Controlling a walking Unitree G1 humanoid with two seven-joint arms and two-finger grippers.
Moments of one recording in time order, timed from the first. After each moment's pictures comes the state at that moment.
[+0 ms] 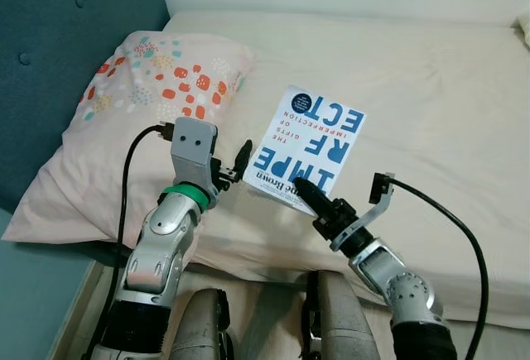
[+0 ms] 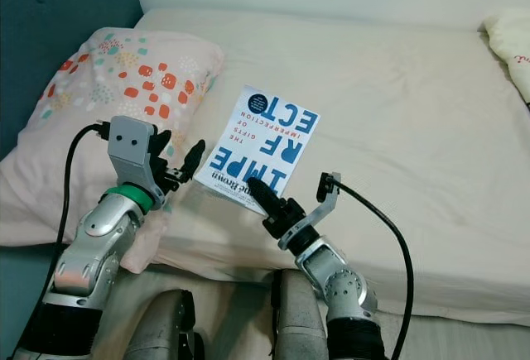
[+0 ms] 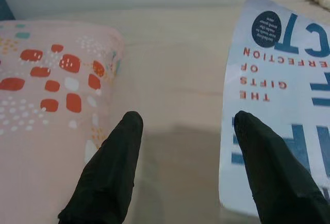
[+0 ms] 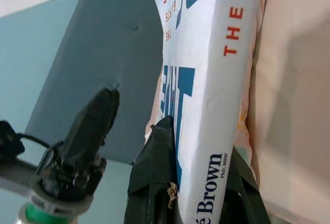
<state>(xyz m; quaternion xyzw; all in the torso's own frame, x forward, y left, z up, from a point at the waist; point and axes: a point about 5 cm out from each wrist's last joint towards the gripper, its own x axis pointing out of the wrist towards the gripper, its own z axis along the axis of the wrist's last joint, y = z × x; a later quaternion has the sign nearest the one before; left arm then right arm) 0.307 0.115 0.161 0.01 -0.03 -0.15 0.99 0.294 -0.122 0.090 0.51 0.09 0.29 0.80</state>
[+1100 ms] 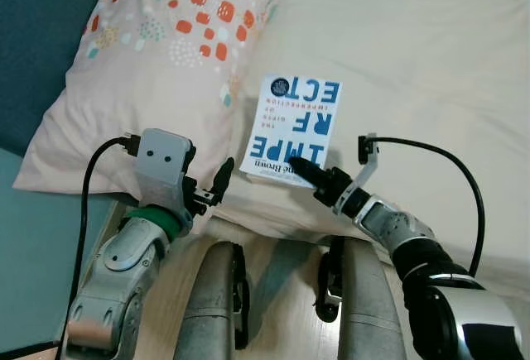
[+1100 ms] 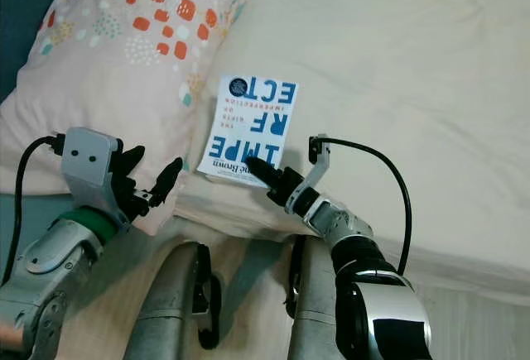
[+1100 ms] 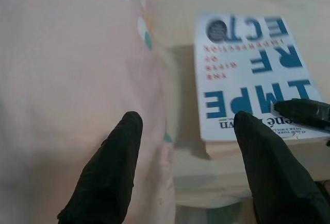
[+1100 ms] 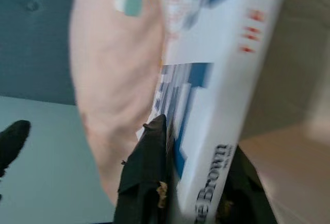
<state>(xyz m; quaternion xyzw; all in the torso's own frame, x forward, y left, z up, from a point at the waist) 0.251 0.144 0.186 0.03 0.01 -0.13 0.99 0.345 -0.144 0.084 0.40 0.14 0.32 0.85</state>
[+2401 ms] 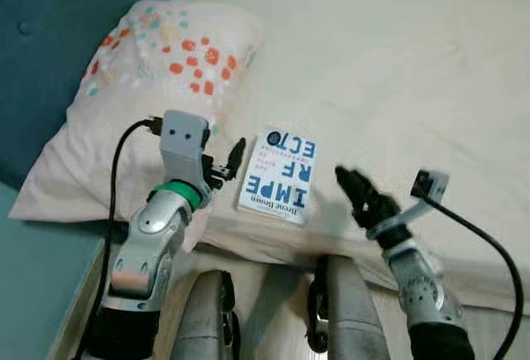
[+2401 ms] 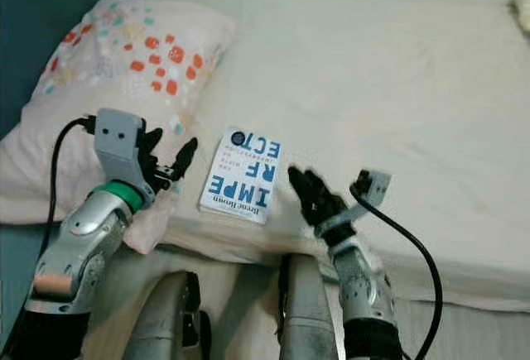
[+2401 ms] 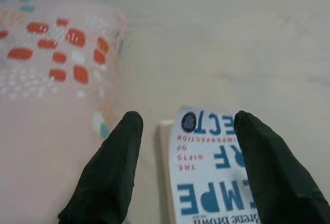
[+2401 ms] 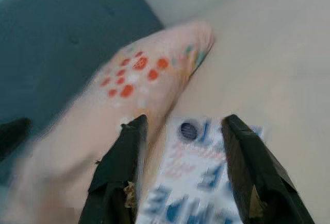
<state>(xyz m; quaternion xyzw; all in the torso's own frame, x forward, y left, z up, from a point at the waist) 0.302 0.122 0.170 0.01 -0.02 -0.15 0.99 0.299 -0.171 0.113 0.22 -0.08 0.19 0.95</state>
